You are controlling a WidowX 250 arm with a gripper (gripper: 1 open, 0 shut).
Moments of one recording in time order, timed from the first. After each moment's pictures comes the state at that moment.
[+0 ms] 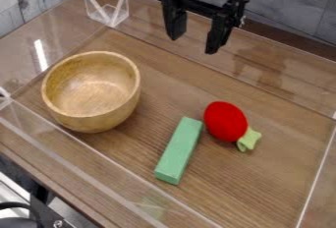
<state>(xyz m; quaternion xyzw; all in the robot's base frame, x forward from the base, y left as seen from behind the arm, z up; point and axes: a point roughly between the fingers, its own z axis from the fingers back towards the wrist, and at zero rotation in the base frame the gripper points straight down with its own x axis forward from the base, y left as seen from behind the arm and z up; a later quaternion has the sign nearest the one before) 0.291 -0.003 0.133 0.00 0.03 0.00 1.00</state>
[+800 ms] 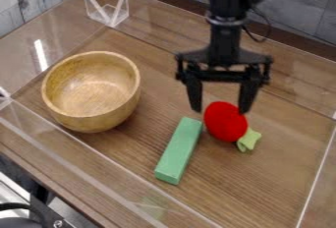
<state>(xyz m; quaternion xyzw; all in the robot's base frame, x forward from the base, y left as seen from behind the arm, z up) 0.267 -0.059 0.073 -0.04 0.06 0.24 0.97</state>
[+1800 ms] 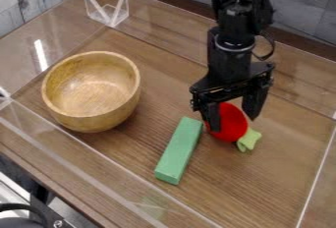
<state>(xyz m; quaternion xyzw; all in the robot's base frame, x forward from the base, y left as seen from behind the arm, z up) 0.276 -0.063 0.050 -0.04 0.03 0.47 0.88</state>
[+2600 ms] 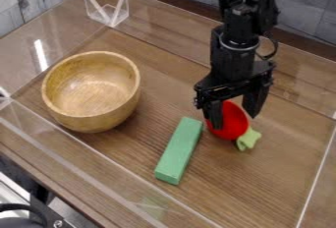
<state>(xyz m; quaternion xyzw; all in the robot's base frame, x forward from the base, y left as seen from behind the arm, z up) 0.283 -0.062 0.050 -0.03 0.02 0.48 0.88</state>
